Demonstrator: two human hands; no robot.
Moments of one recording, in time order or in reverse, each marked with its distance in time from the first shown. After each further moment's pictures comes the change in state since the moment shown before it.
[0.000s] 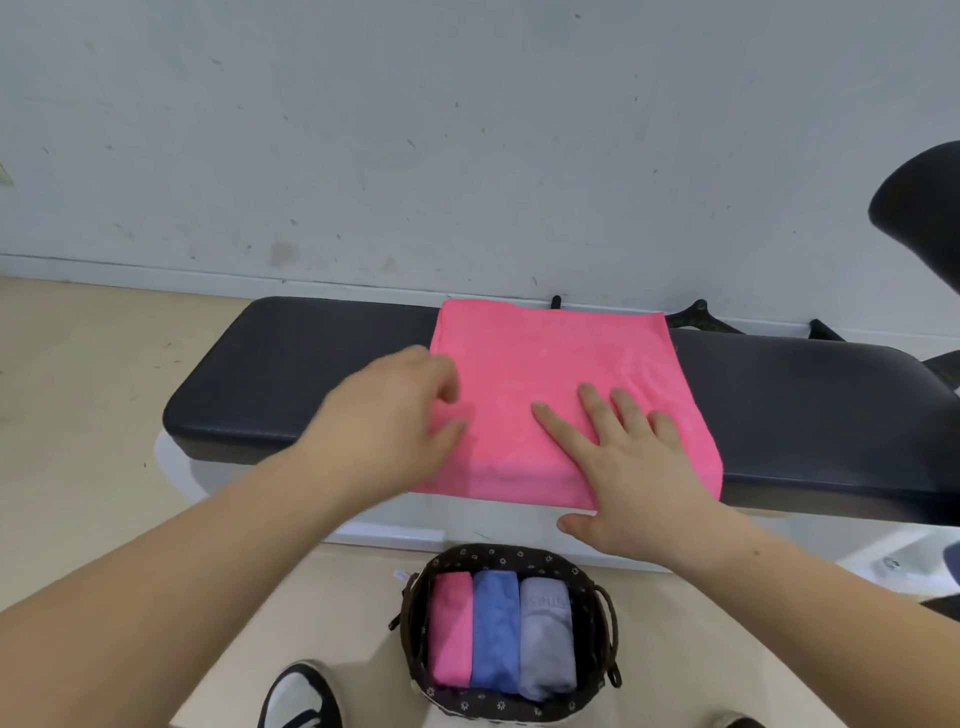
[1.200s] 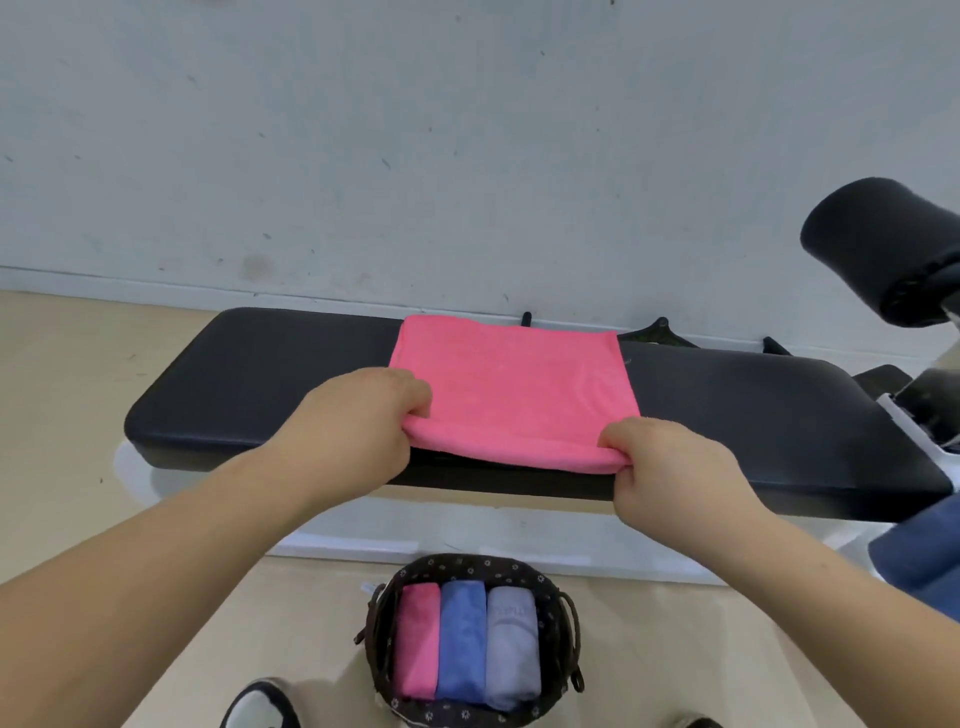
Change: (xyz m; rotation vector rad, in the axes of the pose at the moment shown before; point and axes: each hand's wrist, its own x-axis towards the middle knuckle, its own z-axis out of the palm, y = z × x) left_hand 0.002 0.014 -0.004 0.042 -0.090 0.013; right_hand -0.049 0.036 -0.043 0.252 0.134 0.210
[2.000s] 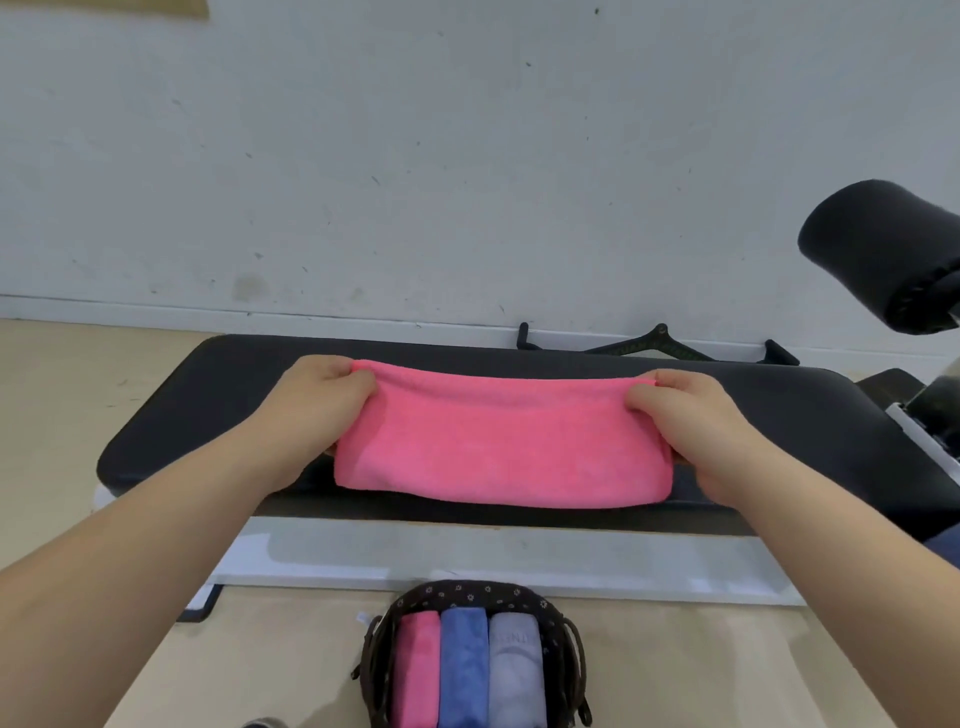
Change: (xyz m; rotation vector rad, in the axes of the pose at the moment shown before) left_hand 0.049 -0.036 0.005 -0.789 0.061 -0.598; right_hand 0.073 0.045 -0.004 1.036 0.042 0.433
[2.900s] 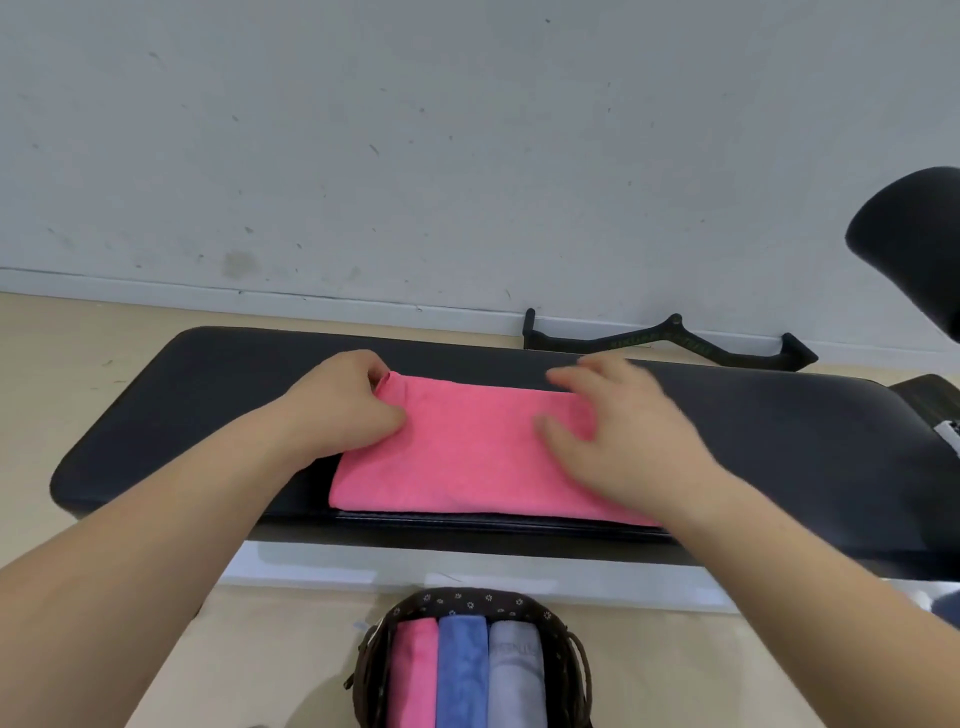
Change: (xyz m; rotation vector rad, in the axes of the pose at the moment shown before) left_hand 0.041 0.006 0.013 0.464 -0.122 0.018; right_hand 0.009 -0.014 0.058 -0.774 -0.032 -0.512
